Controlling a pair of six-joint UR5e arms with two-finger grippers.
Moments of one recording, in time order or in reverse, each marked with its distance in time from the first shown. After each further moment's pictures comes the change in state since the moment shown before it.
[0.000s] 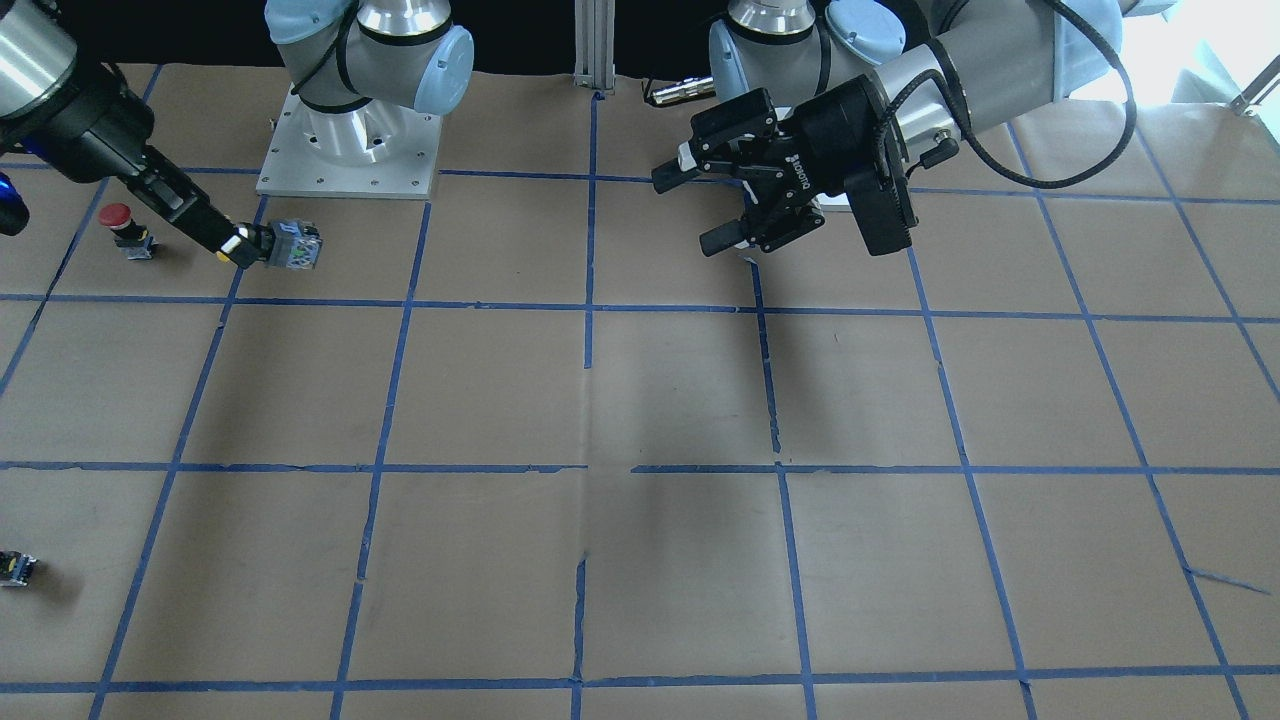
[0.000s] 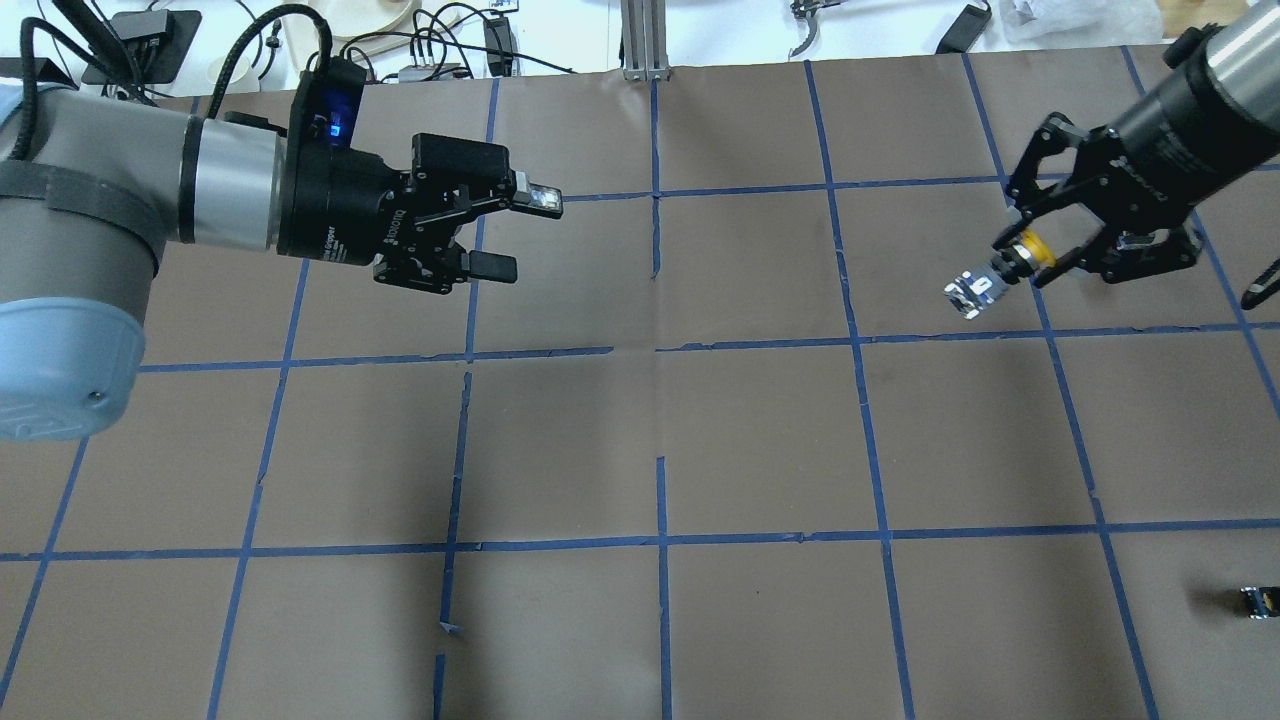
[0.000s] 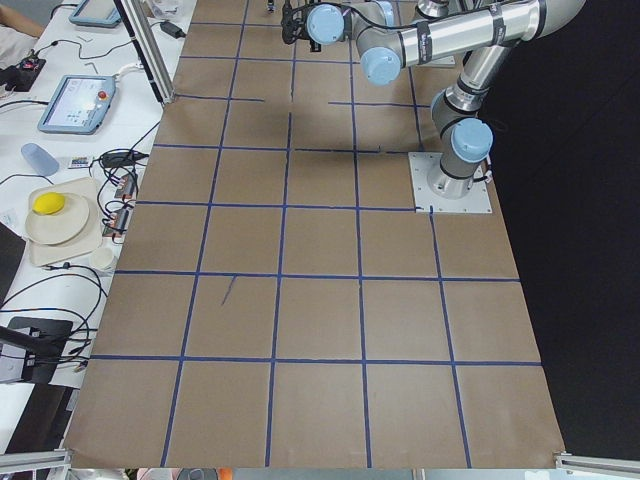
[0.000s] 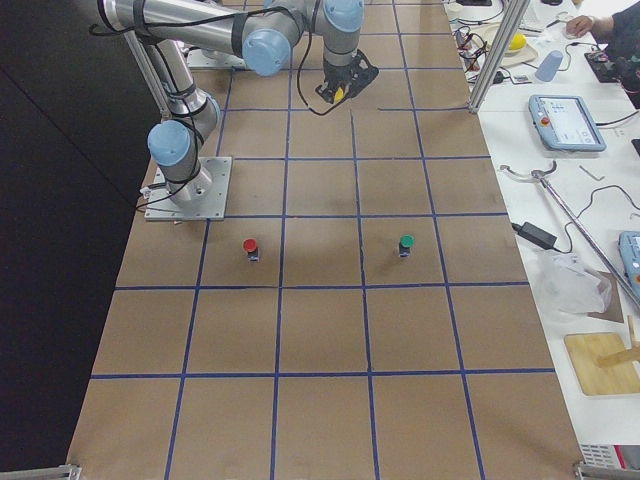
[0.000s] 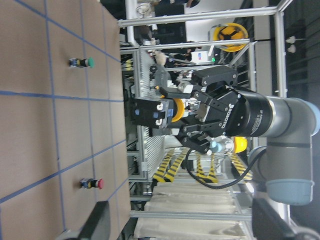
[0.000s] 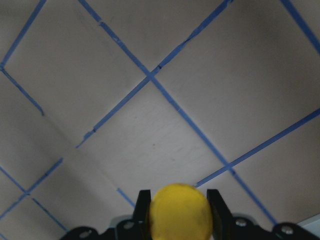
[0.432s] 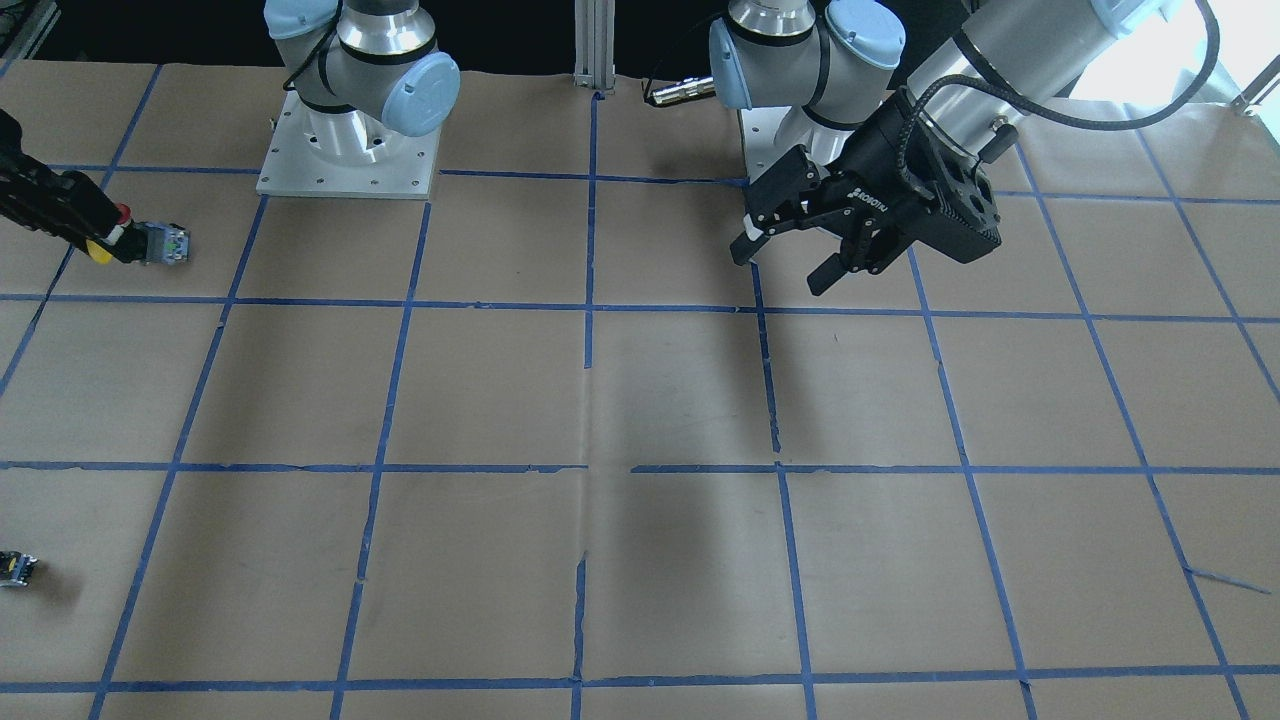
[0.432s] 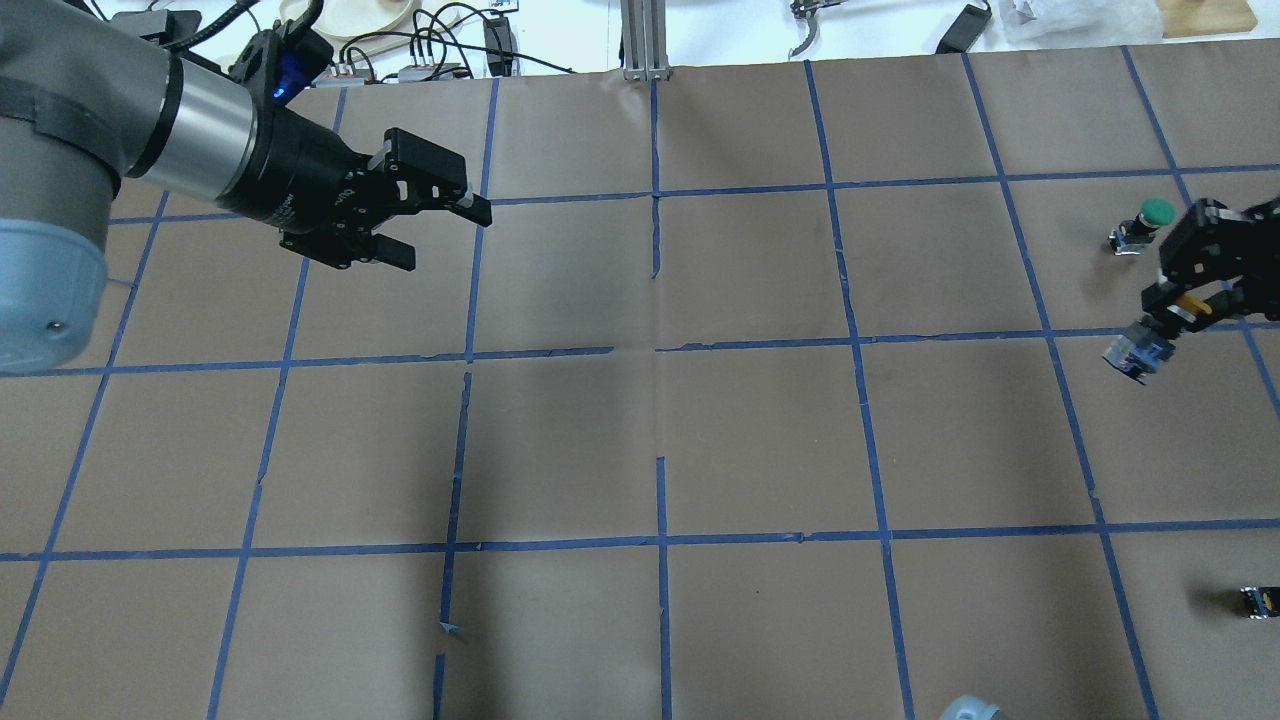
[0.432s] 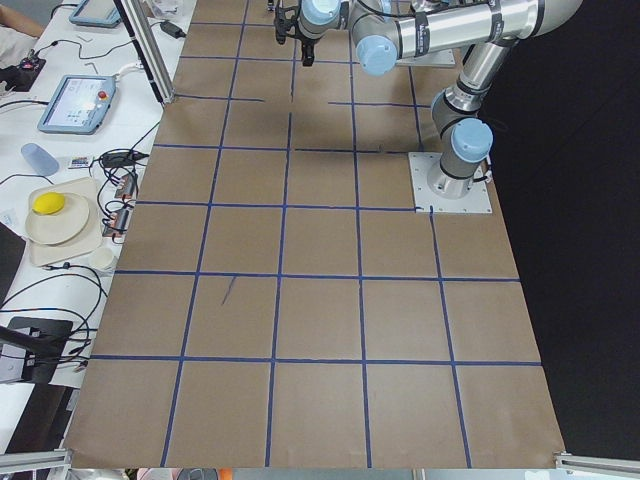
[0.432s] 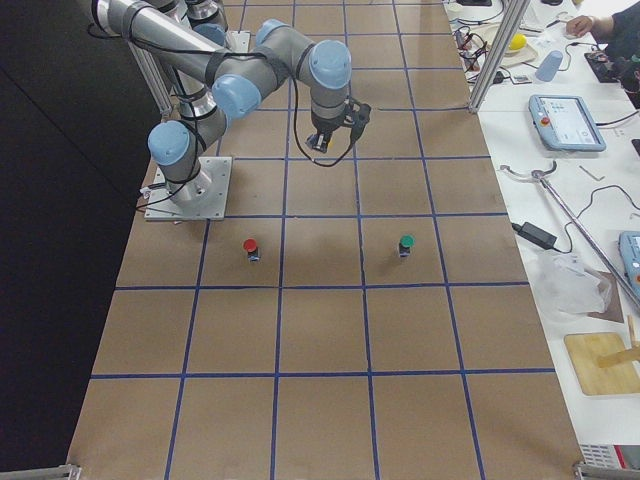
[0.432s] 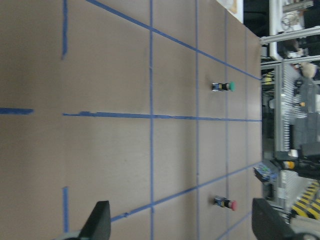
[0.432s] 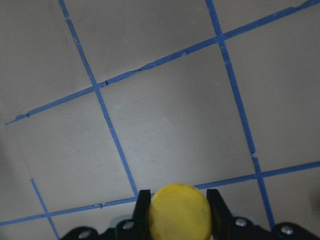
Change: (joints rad) left arm -0.029 -0.047 0.152 -0.046 0.461 -0.029; right arm -0.288 -0.006 0.116 -0.089 -0.050 -0.735
